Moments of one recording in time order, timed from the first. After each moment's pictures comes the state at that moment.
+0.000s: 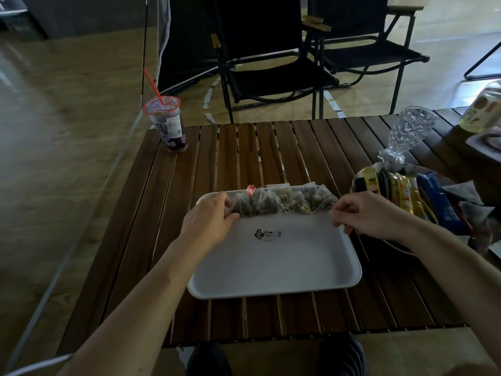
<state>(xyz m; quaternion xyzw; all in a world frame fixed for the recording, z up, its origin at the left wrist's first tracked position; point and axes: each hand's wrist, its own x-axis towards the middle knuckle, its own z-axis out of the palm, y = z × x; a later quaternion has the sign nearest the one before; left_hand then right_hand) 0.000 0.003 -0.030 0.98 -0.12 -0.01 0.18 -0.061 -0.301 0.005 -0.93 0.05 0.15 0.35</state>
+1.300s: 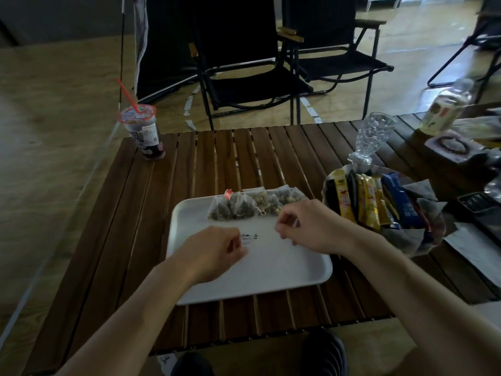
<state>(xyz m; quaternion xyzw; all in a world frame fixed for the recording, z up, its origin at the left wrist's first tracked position) -0.051 -0.030 0.000 0.94 -0.25 -0.18 0.14 -0.078 -0.255 0.020 -0.95 -0.06 0.11 0.30</state>
